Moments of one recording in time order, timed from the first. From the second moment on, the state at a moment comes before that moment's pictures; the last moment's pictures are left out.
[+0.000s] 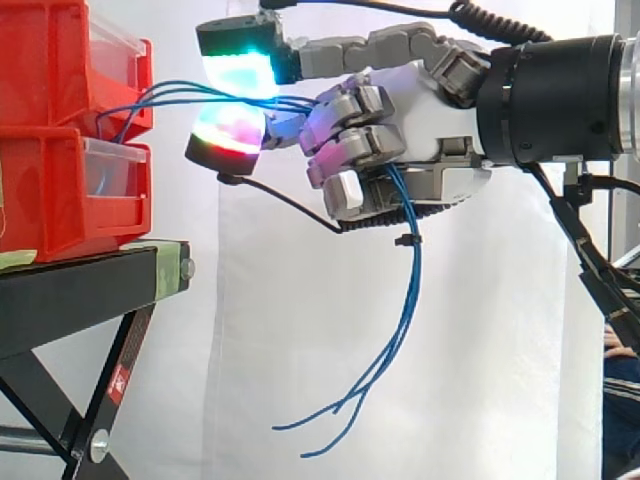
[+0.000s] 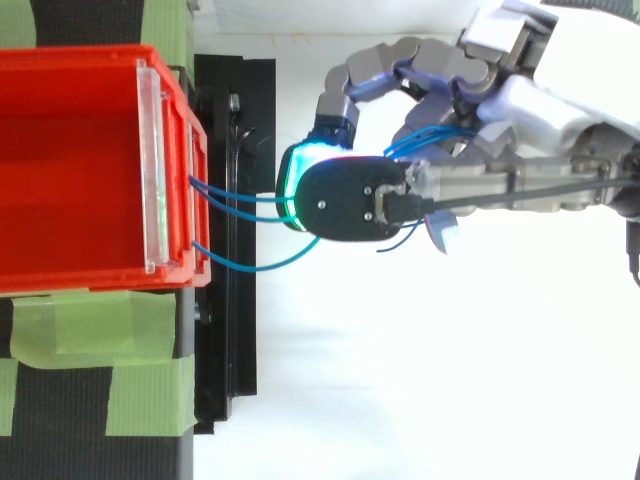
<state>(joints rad) 0.26 -1.93 -1.66 -2.65 -0.92 -0.10</state>
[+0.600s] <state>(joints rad) 0.28 -1.93 -1.66 -2.61 -0.90 -0.18</state>
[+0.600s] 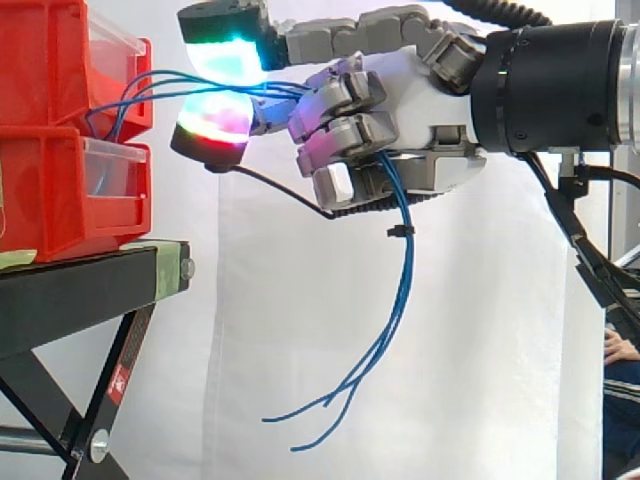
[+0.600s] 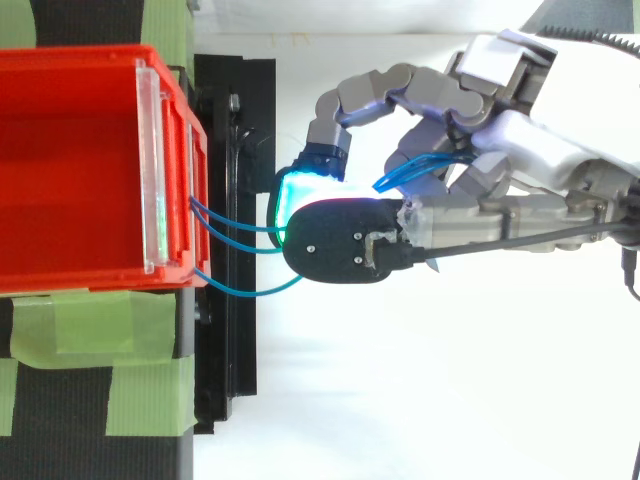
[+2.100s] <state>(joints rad) 0.31 -1.96 -1.66 -2.58 -0.89 -0.22</state>
